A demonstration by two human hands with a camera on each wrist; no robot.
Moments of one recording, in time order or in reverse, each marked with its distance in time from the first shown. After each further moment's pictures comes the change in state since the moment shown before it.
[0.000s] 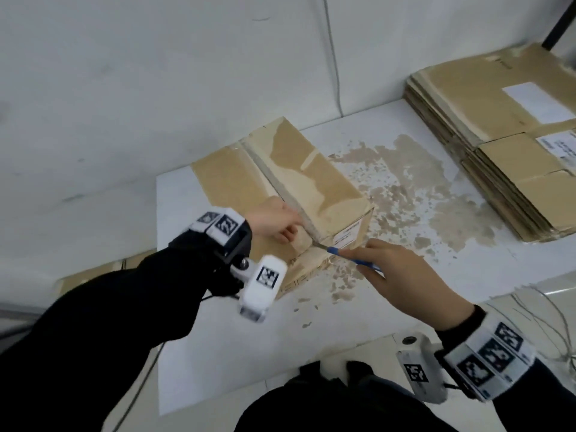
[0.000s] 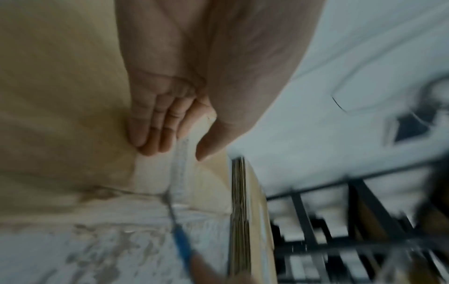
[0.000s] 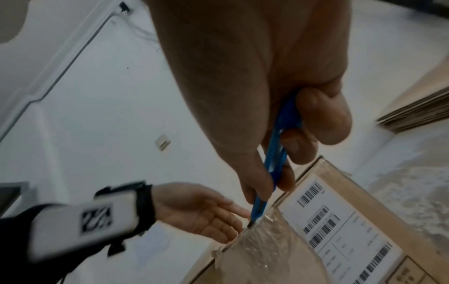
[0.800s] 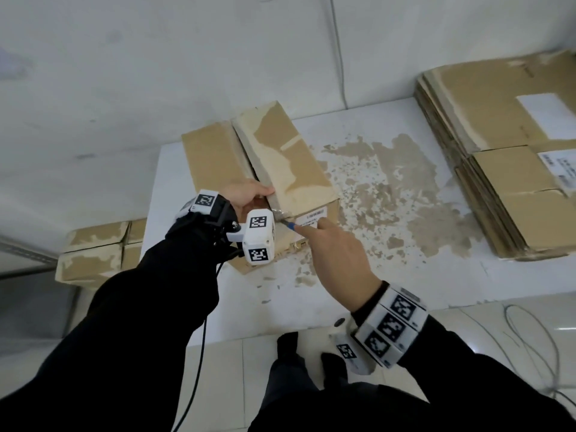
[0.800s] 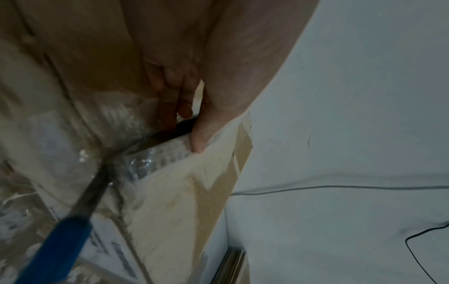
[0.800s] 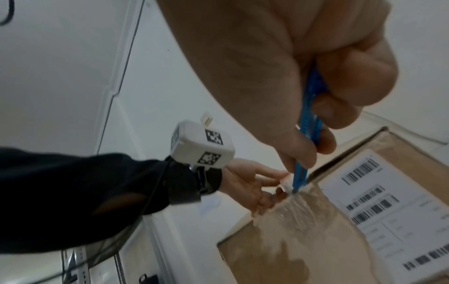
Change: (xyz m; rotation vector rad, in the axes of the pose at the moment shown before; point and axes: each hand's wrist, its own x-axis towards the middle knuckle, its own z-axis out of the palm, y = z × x) left_hand 0.004 0.017 0.033 -0.502 0.289 -0.126; right_hand 0.006 -0.003 -0.004 -0.198 0.010 -0.021
